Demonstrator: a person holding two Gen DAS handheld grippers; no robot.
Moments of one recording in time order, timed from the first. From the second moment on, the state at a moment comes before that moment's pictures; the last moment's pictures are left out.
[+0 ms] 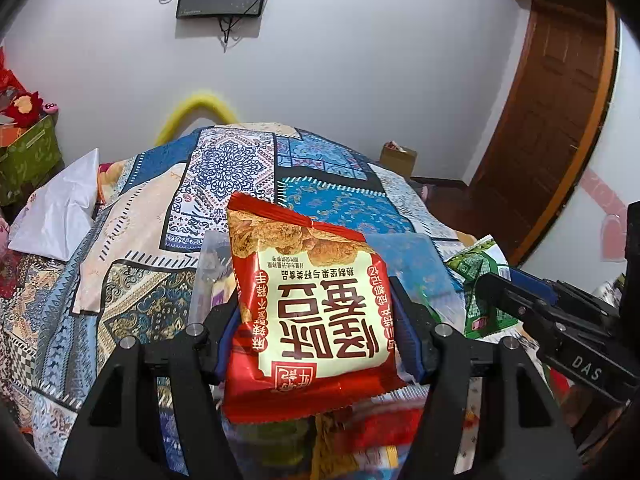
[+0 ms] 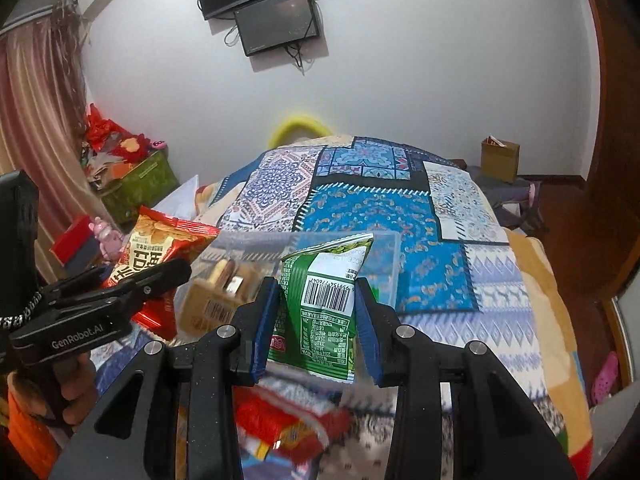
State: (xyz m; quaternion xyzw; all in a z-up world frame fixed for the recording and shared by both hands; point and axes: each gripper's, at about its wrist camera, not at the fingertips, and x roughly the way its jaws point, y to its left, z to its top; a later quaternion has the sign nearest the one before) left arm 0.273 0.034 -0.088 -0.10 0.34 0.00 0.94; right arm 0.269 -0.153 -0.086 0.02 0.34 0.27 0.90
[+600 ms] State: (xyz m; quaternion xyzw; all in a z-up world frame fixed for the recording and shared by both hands) left arm 0.345 0.048 -0.140 -0.13 0.40 0.04 0.91; right arm 0.317 -0.117 -0.116 -0.01 0.38 0.27 0.89
